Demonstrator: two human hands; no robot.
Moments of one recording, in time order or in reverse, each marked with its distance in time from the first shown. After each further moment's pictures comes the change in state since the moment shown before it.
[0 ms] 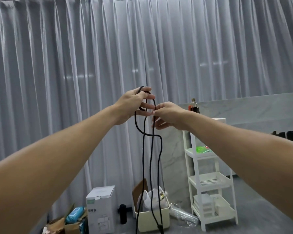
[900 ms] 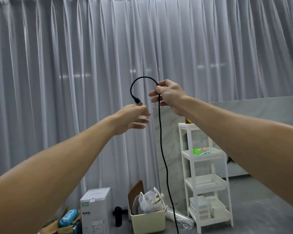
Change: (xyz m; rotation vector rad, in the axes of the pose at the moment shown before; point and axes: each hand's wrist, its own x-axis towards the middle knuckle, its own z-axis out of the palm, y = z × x) left_hand 0.019 -0.037 -0.001 0.007 -0.037 -0.212; right_hand 0.019 -0.031 -0.023 0.159 0.282 -0.221
